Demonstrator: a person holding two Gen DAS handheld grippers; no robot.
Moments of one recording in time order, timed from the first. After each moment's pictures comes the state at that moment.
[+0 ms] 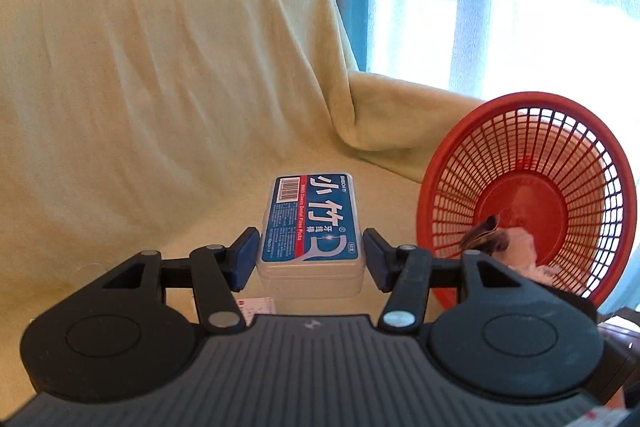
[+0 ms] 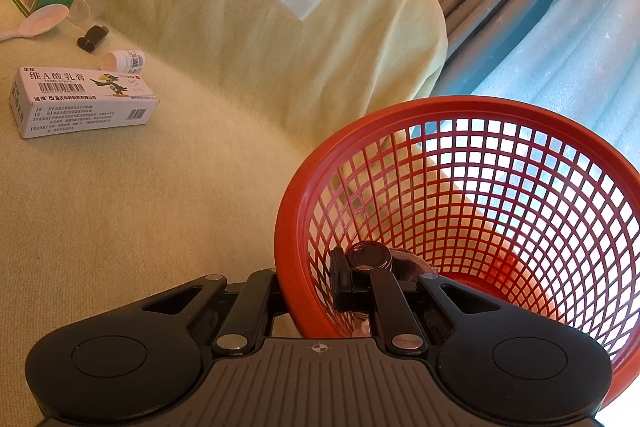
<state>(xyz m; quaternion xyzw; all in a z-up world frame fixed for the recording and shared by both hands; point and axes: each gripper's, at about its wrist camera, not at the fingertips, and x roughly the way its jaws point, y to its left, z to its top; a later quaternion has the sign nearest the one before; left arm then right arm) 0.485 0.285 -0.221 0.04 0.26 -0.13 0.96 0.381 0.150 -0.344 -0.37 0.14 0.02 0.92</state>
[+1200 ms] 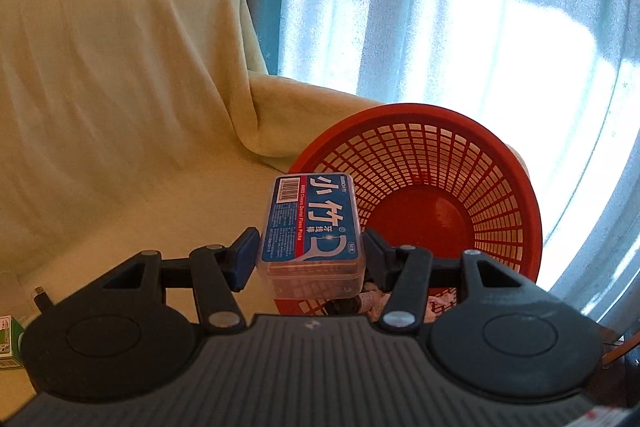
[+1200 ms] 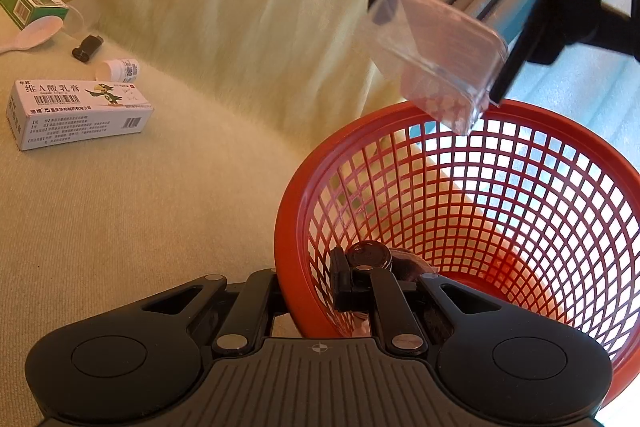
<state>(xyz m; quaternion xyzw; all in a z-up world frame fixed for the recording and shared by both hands) 0.477 0.196 -0.206 0.02 0.27 -0.22 0.94 0.384 0.150 -0.340 -0.35 0.14 0.03 0.92</state>
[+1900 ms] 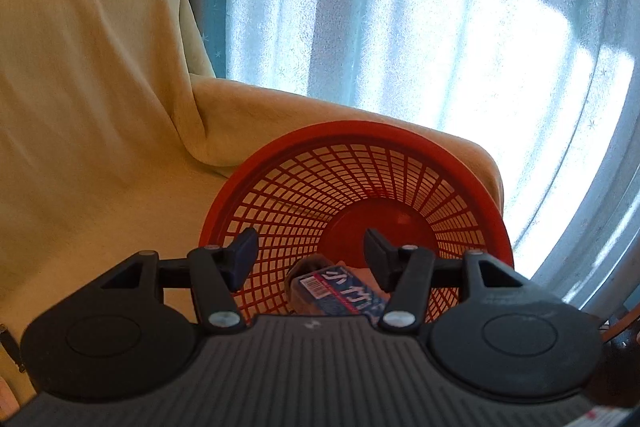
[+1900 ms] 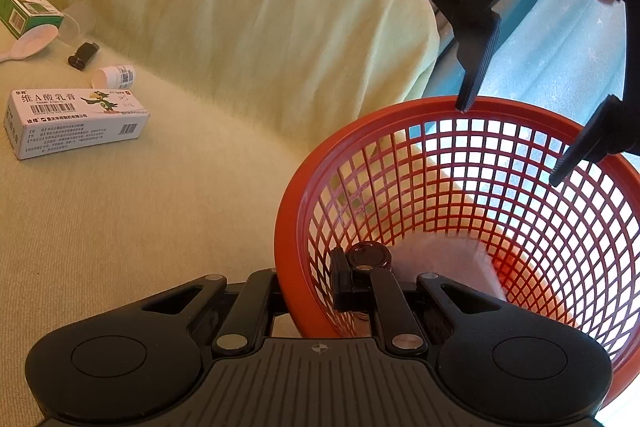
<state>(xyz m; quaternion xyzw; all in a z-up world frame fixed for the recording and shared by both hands) 0.500 0.148 -0.198 0.04 0.28 -0.26 0.92 0.387 0.148 -0.337 -0.34 0.15 0.03 0.93</state>
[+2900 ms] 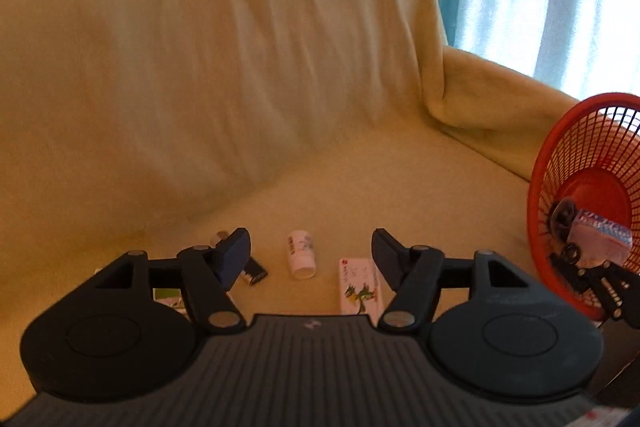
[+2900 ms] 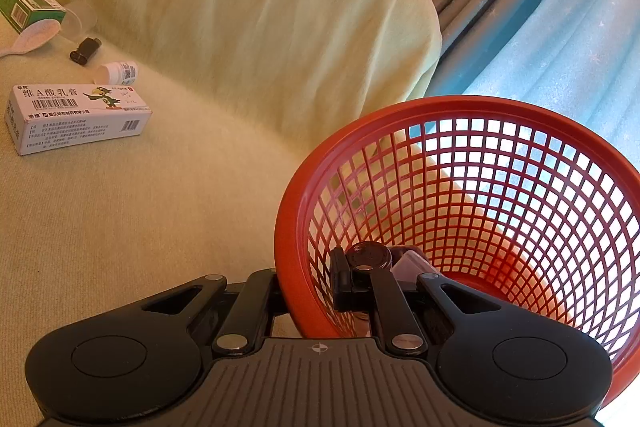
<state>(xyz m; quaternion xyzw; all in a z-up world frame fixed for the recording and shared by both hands) 0.487 0.365 -0.239 0.01 0.32 -0.02 0.95 0.385 0.147 -0.339 -0.35 0.14 0.03 0.93</state>
